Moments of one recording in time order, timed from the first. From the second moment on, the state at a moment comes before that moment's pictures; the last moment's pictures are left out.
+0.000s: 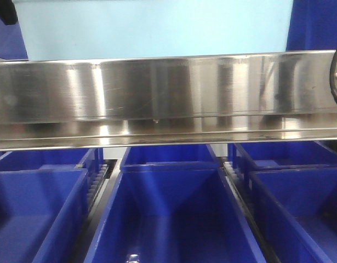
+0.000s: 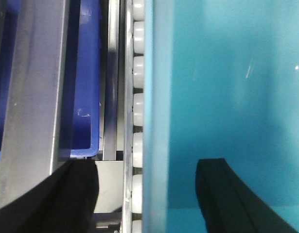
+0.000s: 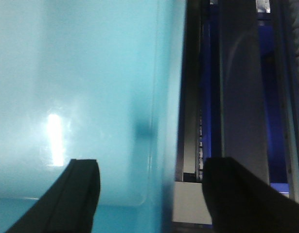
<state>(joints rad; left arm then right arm) -0.50 1.68 -1.70 0.17 1.23 -0.45 0.48 1.67 -1.76 -0.11 1.23 0.33</state>
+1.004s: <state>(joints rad) -0.50 1.68 -1.72 0.17 1.23 -0.45 0.48 1.70 -1.75 -0.11 1.23 0.33</state>
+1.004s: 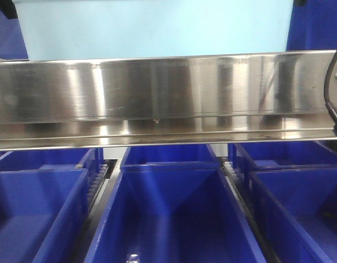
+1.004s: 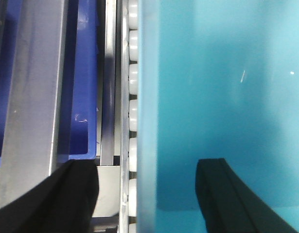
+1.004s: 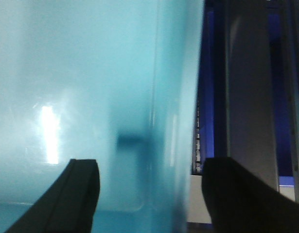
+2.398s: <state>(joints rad) -0.50 1.68 -1.72 0.17 1.23 -0.45 0.48 1.69 -1.75 -0.11 1.23 0.33</state>
